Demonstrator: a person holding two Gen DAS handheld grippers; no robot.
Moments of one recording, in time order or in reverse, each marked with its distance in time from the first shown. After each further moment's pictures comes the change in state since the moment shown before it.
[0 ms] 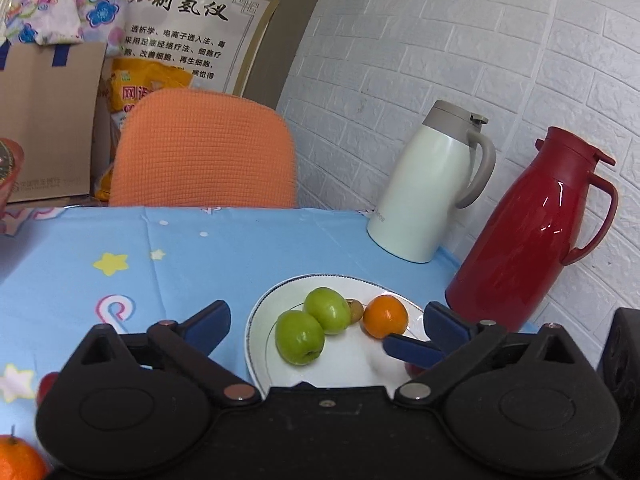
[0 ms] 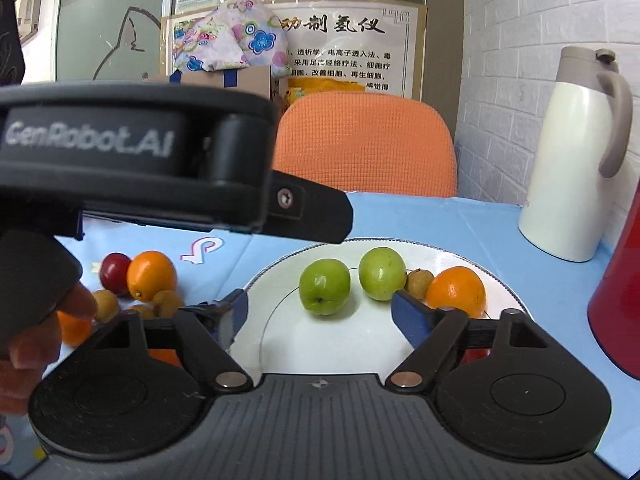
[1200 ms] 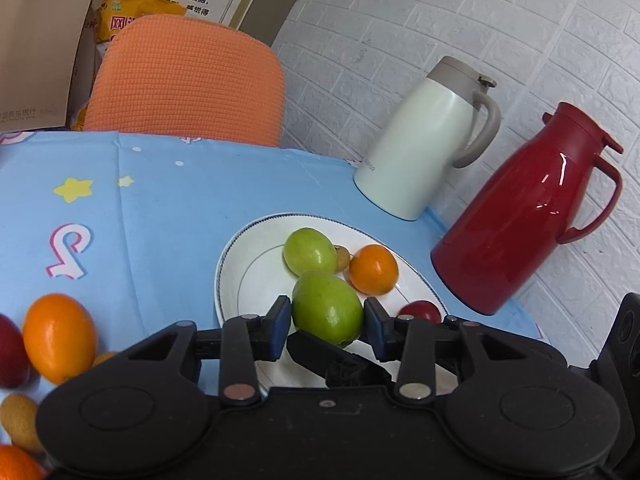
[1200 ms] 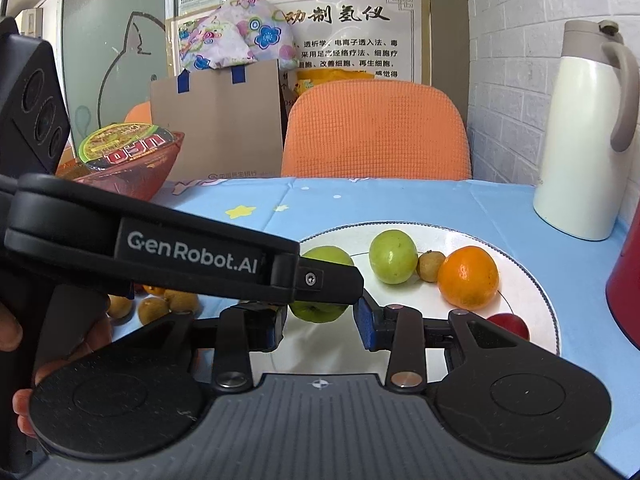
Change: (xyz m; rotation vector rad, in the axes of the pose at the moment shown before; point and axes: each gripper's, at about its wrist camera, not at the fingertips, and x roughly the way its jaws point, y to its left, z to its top) left arm 0.039 0.014 -0.015 -0.104 0.147 -0.098; right arm 0.008 -0.012 -0.001 0.045 0.034 0.072
